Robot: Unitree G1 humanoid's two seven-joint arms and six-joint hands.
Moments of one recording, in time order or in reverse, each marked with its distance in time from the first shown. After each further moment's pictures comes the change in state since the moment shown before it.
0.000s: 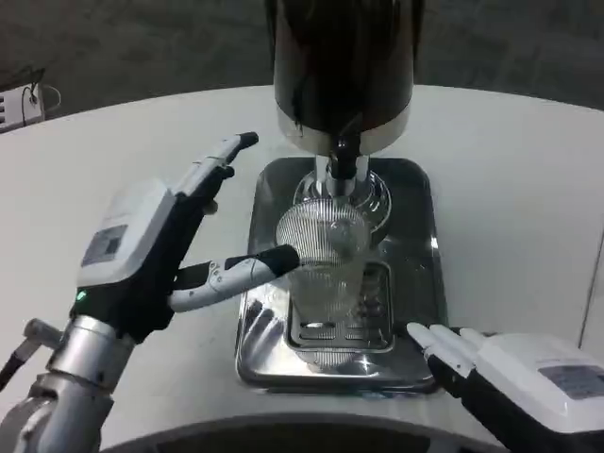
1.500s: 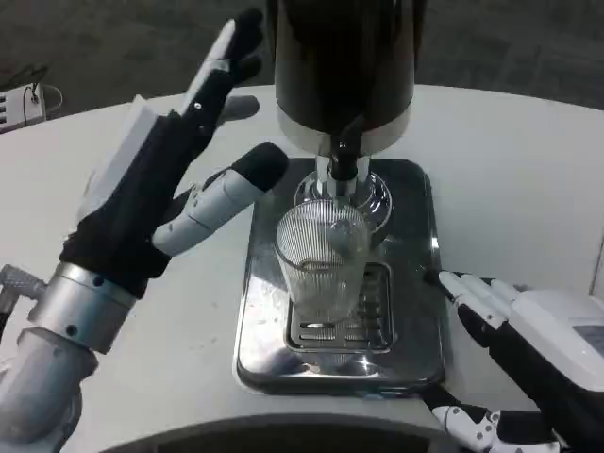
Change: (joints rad) left arm -0.006 -0.084 0.104 -0.401 -0.455 0.195 -0.390; right arm -0.032 -0.123 0.002 0.039 0.056 0.123 -0.188
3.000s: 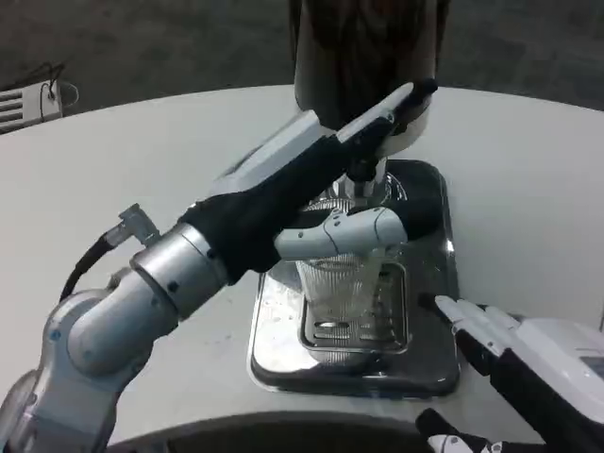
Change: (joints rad) left arm -0.206 0.047 -0.193 0.030 0.122 0.146 -0.247; right arm 0.103 0.097 -0.054 -0.039 0.090 -0.067 0.008
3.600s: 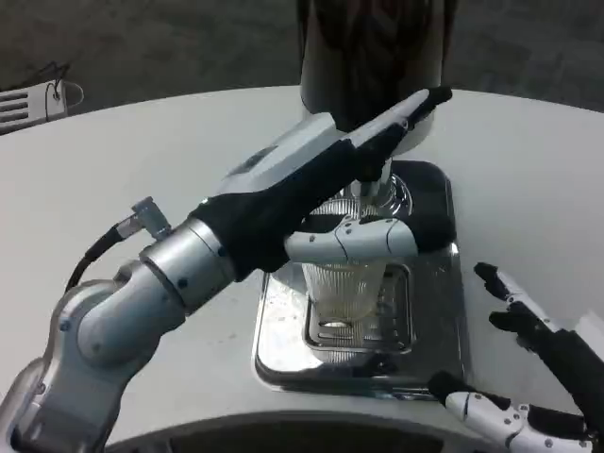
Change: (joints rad) left arm -0.033 0.014 -0.033 0.052 0.038 -0.060 -0.002; right arm 0.033 0.094 -0.032 0.130 0.303 0.173 -0.289
